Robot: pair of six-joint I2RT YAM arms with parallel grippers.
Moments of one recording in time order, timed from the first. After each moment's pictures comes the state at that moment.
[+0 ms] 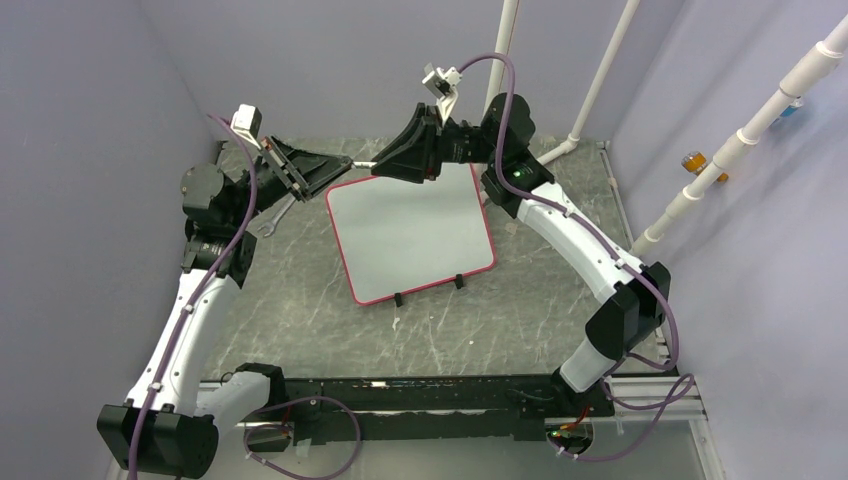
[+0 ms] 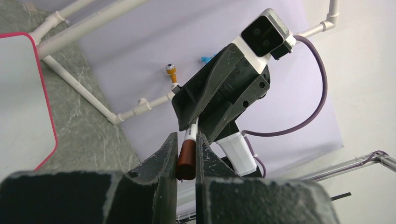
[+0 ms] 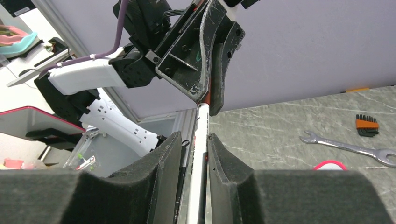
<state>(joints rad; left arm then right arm) -0.13 1.02 1.05 0.27 0.77 -1.35 0.60 1.62 1.64 0.28 -1.05 0.55</state>
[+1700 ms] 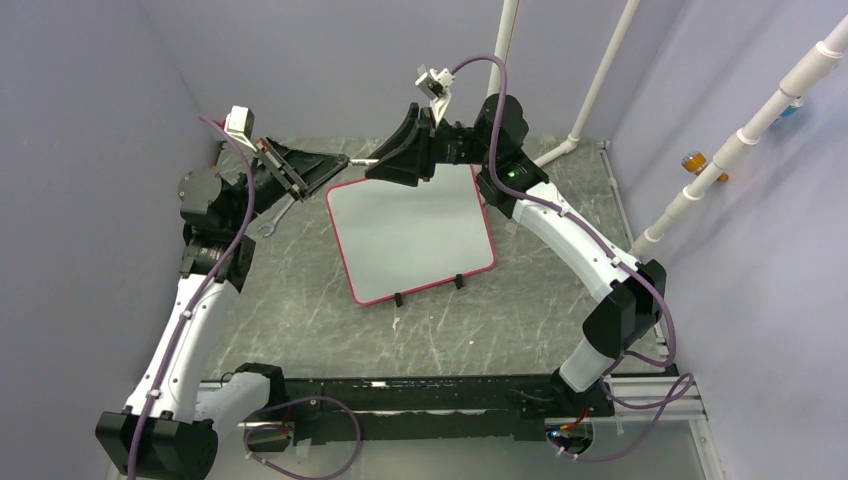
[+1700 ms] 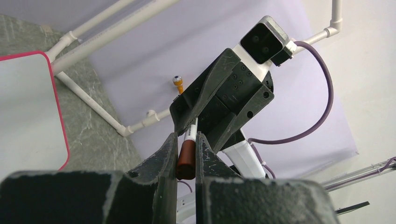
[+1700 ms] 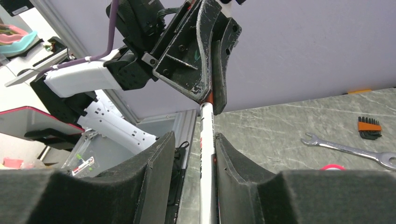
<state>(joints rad) -0.13 0.99 1.04 0.26 0.71 -1.30 0.62 1.64 1.65 0.27 -1.03 0.54</state>
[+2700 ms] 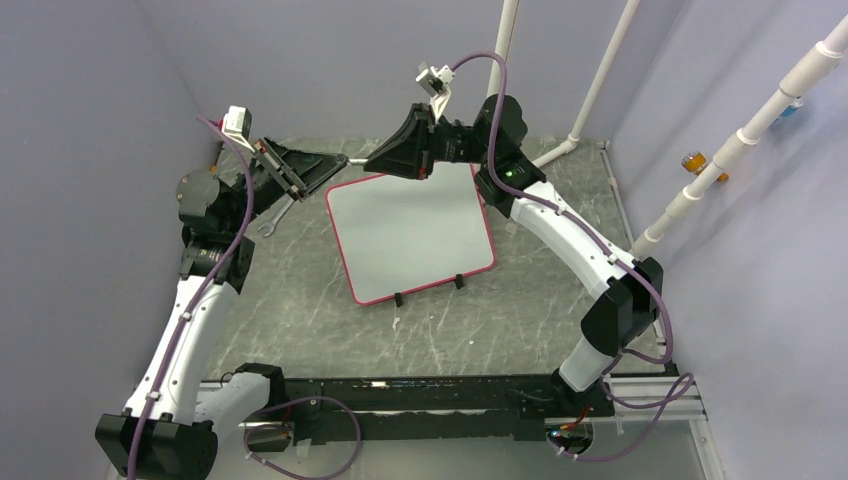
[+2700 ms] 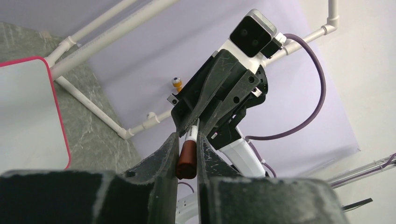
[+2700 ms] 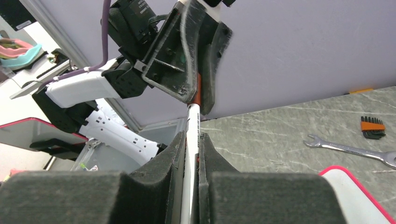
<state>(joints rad) -0.13 0.99 1.04 0.28 0.71 -1.29 0.62 1.65 1.65 0.32 -1.01 0.60</state>
